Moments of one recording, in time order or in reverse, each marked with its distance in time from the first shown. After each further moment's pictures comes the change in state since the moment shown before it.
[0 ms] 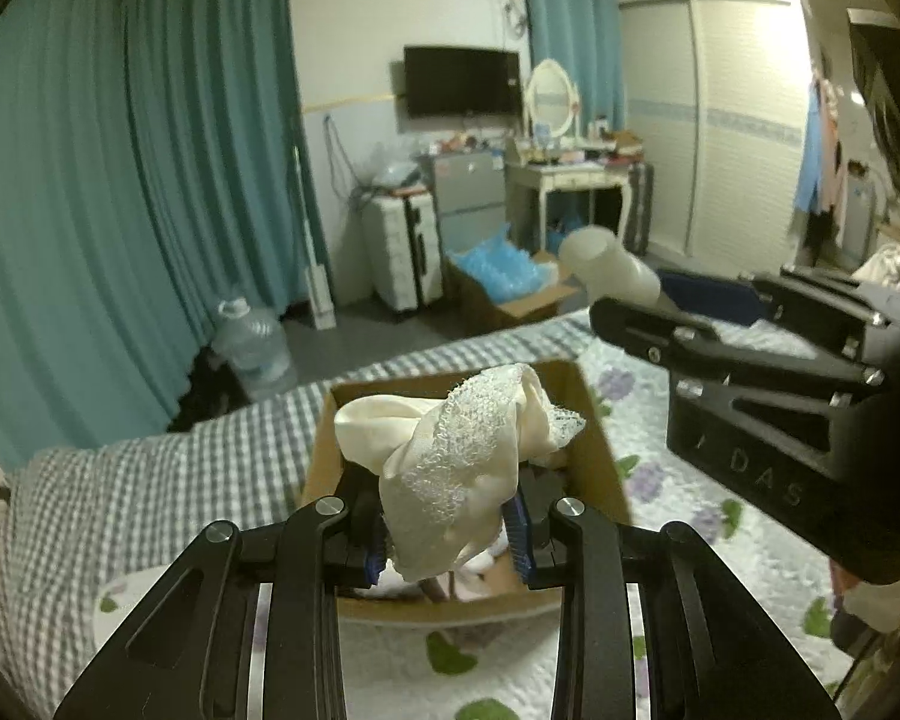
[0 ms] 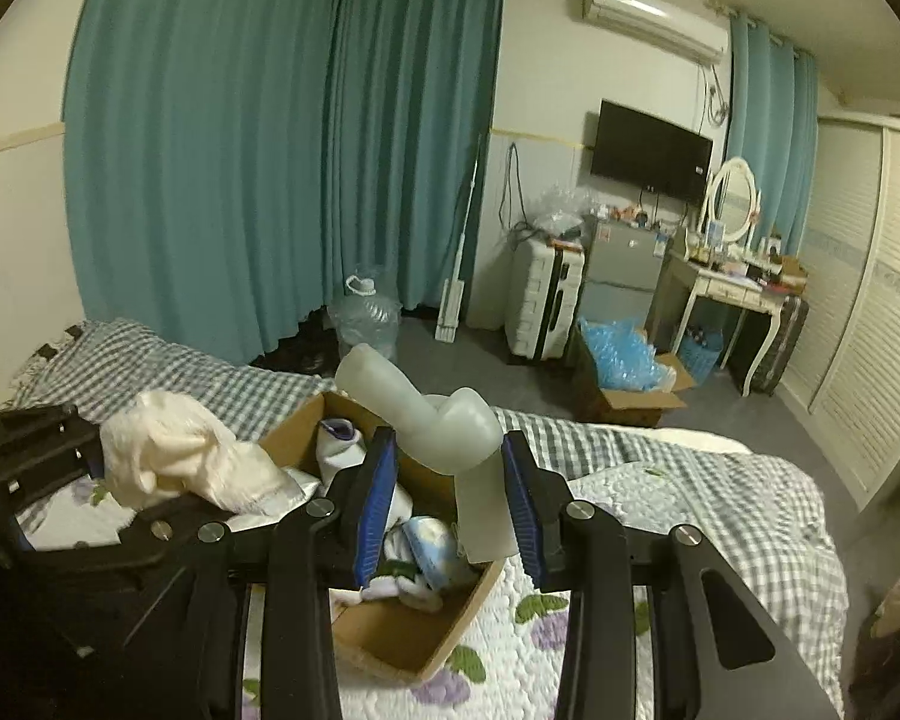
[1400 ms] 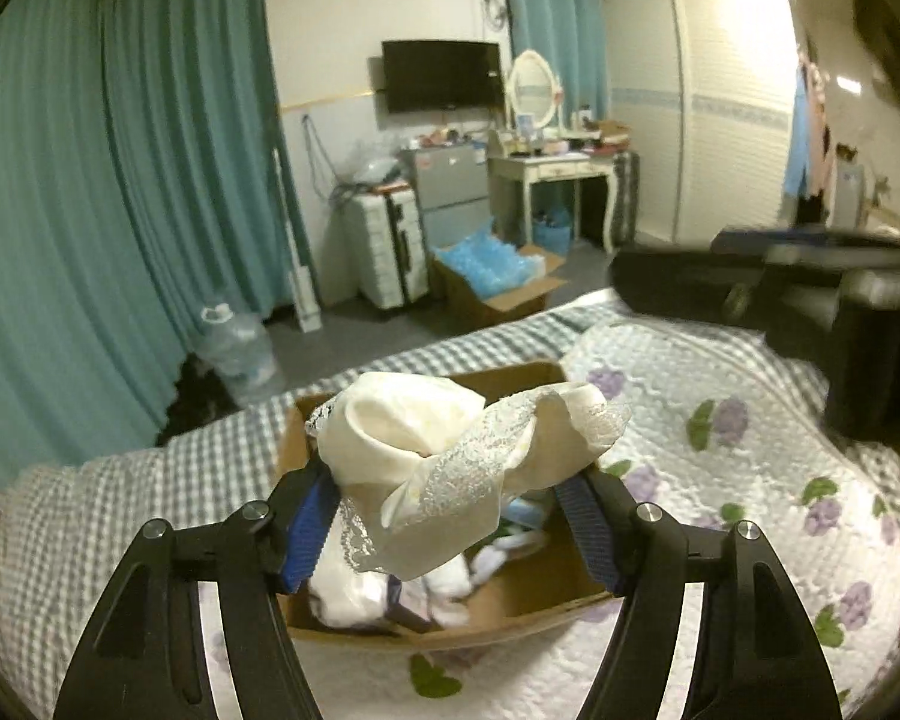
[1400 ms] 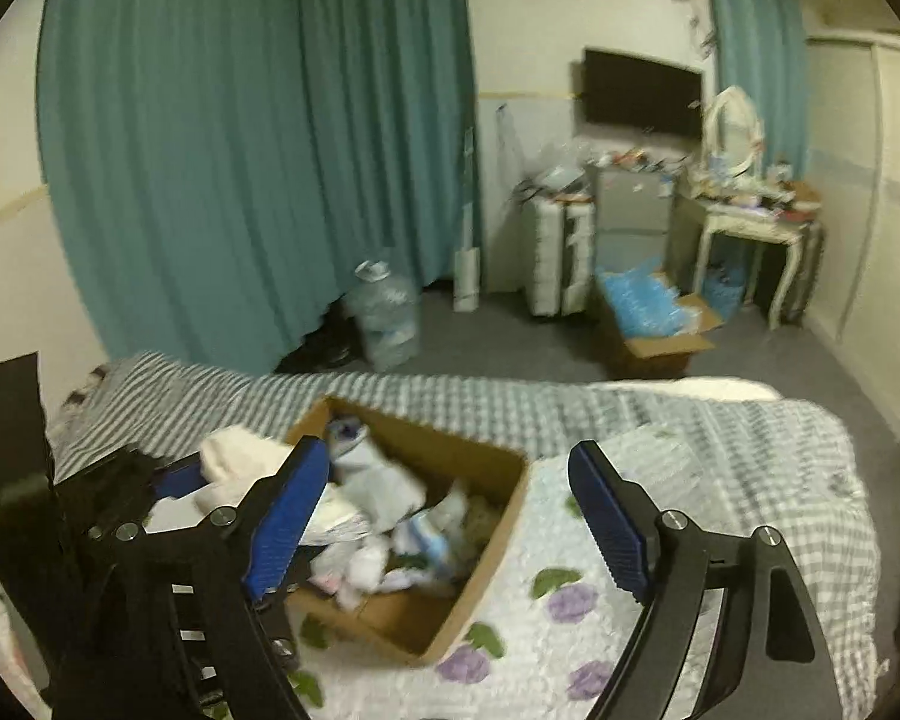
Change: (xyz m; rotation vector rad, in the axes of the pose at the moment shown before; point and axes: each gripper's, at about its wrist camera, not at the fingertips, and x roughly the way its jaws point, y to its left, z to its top) left arm 0.005 -0.009 0.007 0.021 -0.004 -0.043; right arm -0.011 -0.055 0.012 0.147 0.093 0.117
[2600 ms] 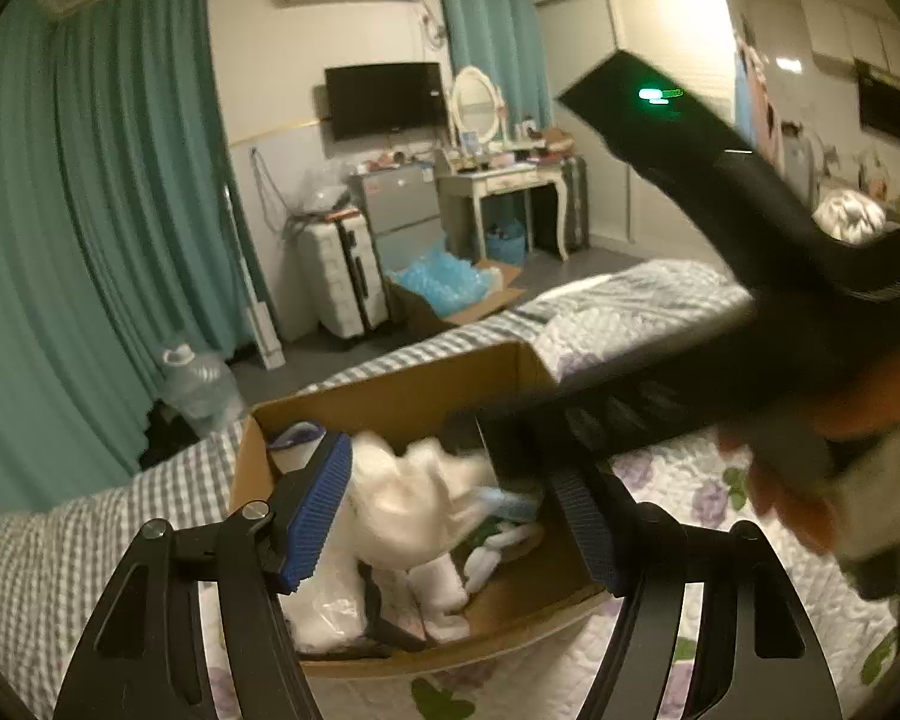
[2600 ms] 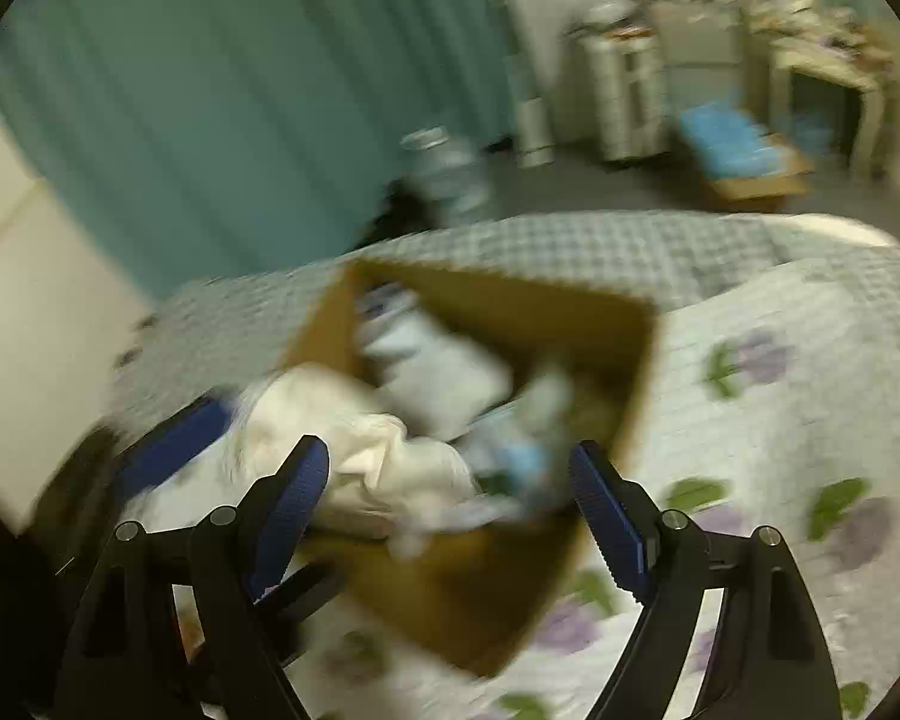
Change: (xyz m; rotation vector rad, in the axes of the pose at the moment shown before) left arm 0.016 -0.007 -0.026 0.126 -0.063 -0.087; right arm 0.126 -0.020 -0.038 0.152 0.302 0.135
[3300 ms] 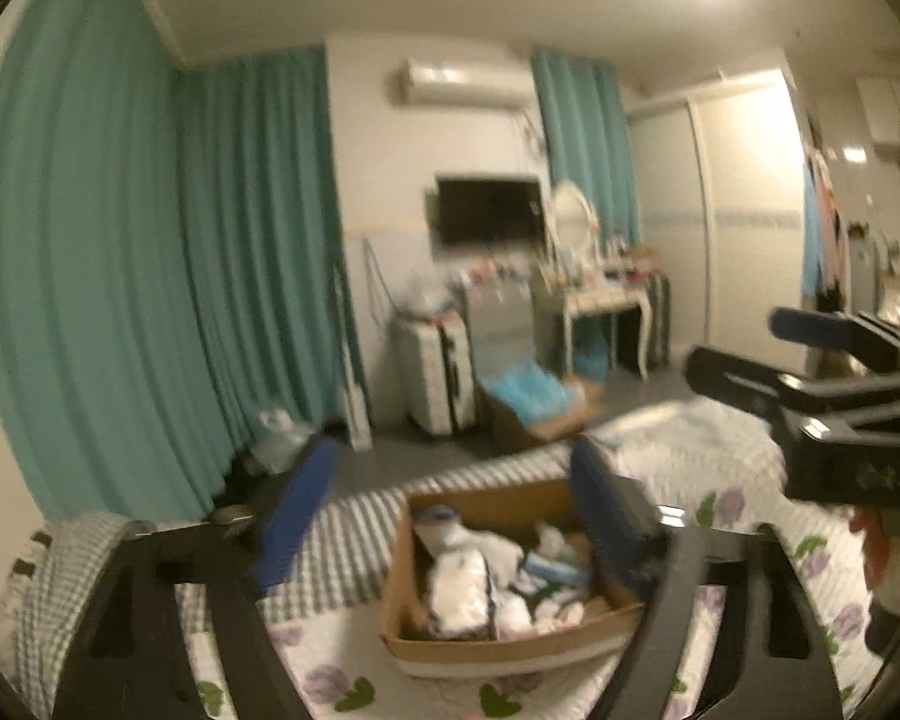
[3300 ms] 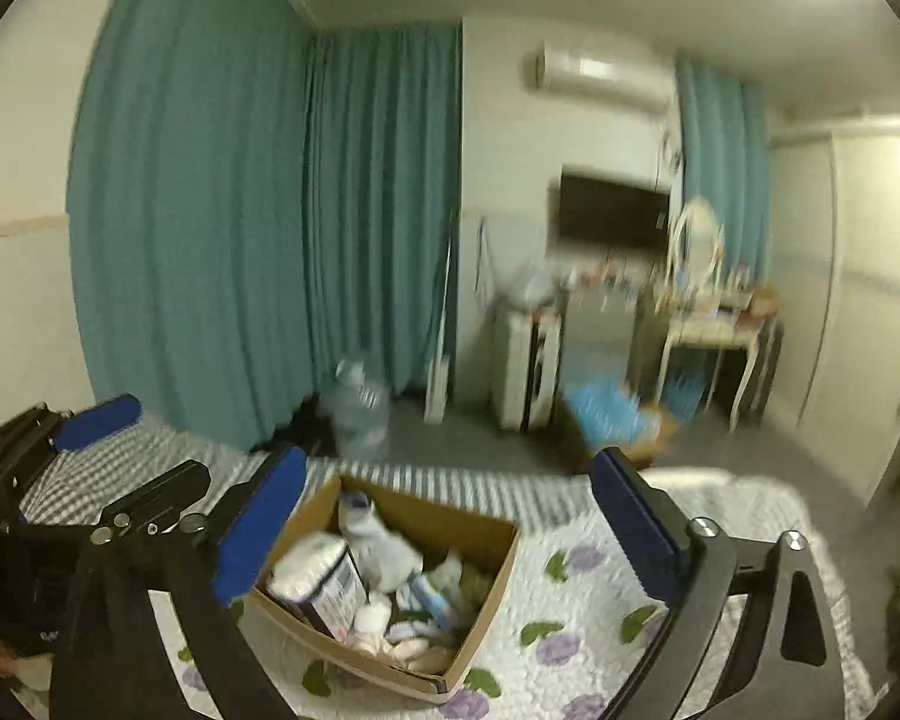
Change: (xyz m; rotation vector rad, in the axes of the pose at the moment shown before) left arm -0.160 0.033 0.013 -0.143 -0.313 0.227; right arm -0.198 0.111 -0.070 -0.231 -0.663 -0.262
